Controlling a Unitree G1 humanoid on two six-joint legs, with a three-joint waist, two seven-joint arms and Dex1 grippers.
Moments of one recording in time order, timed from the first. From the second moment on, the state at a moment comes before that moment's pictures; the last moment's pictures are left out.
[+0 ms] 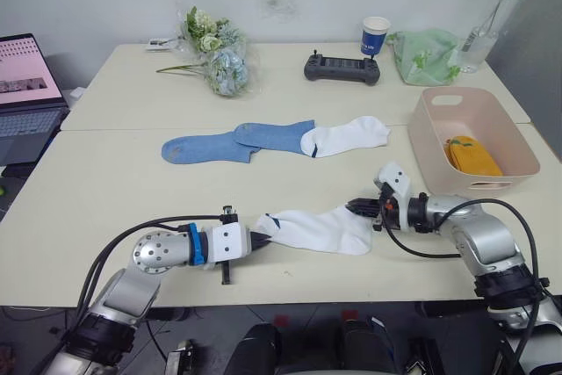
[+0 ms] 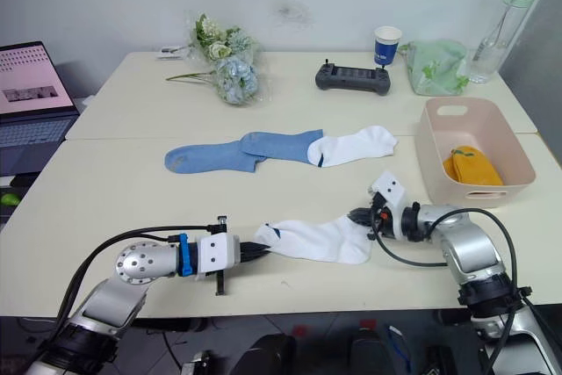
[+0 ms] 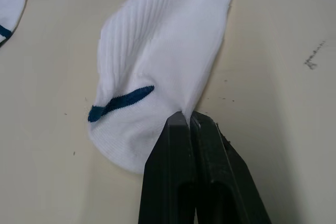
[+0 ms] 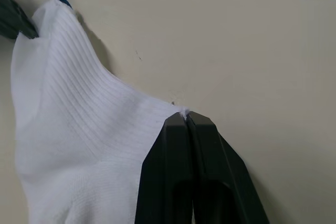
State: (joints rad) left arm -0.09 0.71 -0.19 -0.06 -0.03 -0.20 -1.01; right arm -0.38 -0.59 0.14 -0.05 0.30 0.67 0.91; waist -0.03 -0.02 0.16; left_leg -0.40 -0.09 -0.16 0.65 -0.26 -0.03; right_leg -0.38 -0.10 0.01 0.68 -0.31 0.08
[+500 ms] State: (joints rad) left arm 0.06 0.76 -0.15 -0.22 -0.04 -0.16 -0.98; right arm -0.26 -0.60 0.10 -0.29 0.38 0.85 0.80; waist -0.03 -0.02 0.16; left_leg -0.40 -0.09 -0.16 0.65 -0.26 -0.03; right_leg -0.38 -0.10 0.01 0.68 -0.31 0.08
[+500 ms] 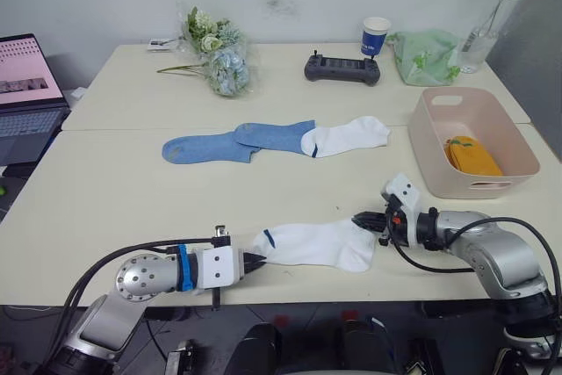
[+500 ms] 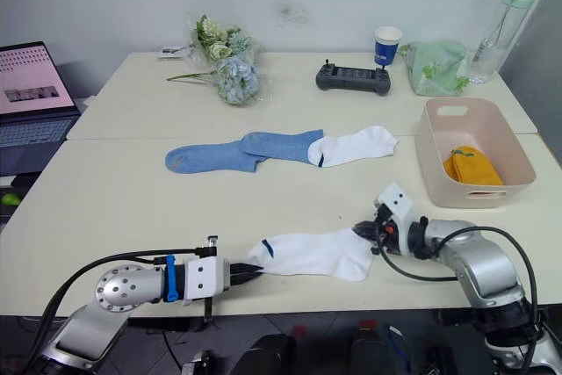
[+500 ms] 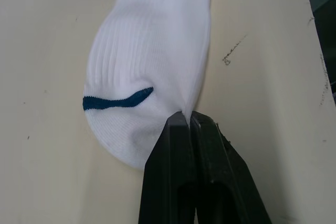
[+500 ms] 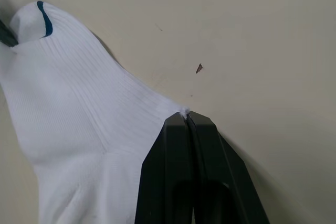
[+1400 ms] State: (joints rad) left arm 0.06 0.64 0.01 -0.29 -0.38 0.37 -0.82; right arm -0.12 -0.75 0.07 -0.30 0.43 0.72 0.94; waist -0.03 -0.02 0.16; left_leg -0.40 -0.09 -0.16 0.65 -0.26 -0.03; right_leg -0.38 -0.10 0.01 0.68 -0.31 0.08
